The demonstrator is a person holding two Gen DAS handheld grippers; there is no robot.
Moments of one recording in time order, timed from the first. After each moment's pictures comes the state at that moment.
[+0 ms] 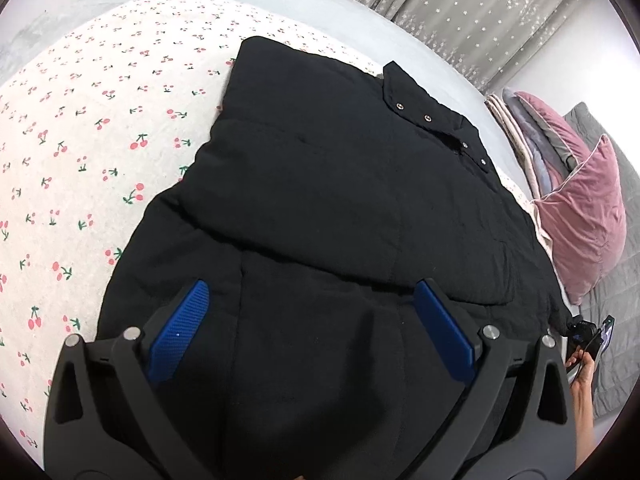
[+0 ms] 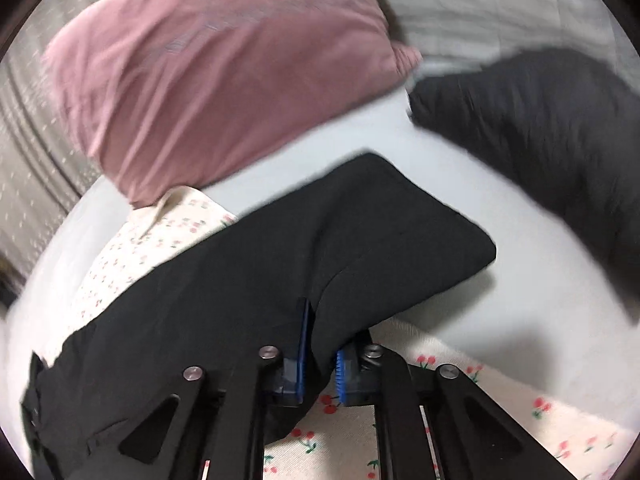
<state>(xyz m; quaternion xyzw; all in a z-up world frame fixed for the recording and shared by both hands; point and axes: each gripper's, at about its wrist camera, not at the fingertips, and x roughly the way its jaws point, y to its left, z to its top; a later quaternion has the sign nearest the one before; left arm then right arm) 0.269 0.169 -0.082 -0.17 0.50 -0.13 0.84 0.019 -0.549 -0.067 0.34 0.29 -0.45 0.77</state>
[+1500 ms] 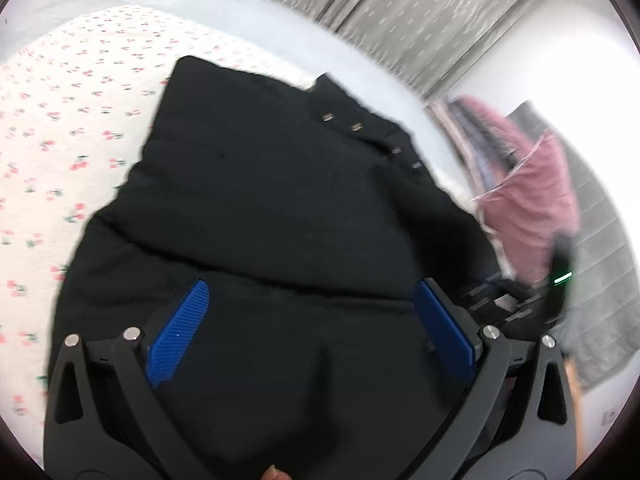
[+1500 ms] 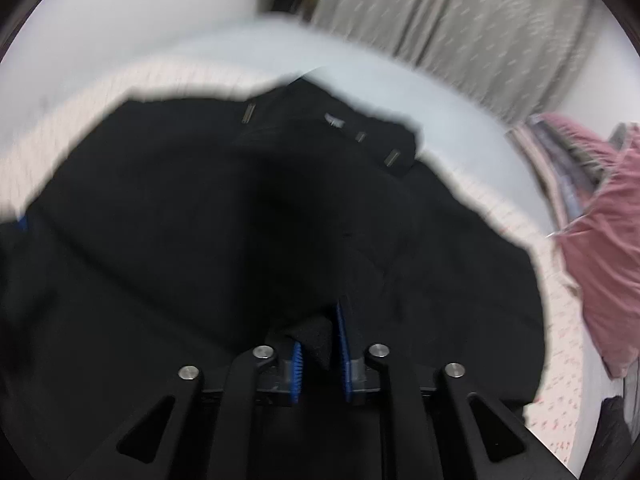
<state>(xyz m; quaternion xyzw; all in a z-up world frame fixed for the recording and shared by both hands) 0.260 0.160 -0.069 -0.20 0.44 -0.25 0.84 0.209 -0.110 -0.044 -0.12 0.47 0.00 0.88</state>
